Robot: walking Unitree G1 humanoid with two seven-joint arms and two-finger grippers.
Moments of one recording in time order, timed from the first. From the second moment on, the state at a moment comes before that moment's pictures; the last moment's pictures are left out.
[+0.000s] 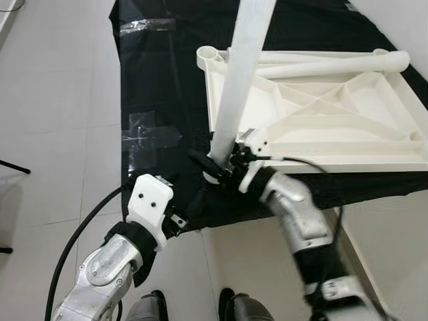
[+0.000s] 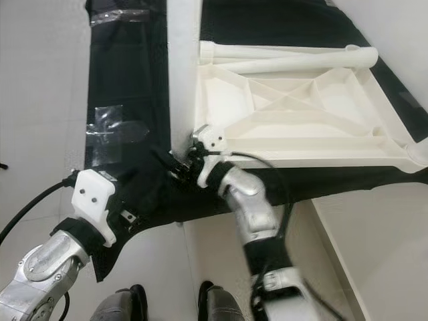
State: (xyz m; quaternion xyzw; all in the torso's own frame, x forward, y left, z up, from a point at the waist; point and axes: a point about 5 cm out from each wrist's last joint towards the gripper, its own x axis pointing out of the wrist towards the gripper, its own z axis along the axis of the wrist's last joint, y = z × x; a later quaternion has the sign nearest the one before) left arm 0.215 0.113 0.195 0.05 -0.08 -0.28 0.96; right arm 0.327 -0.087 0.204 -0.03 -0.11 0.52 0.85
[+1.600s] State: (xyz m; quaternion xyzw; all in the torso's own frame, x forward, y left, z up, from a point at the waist) left arm 0.216 0.110 0.194 0.04 -0.08 -0.28 0.96; right arm 0.327 -0.088 0.205 -0.08 -0.07 0.50 0.86
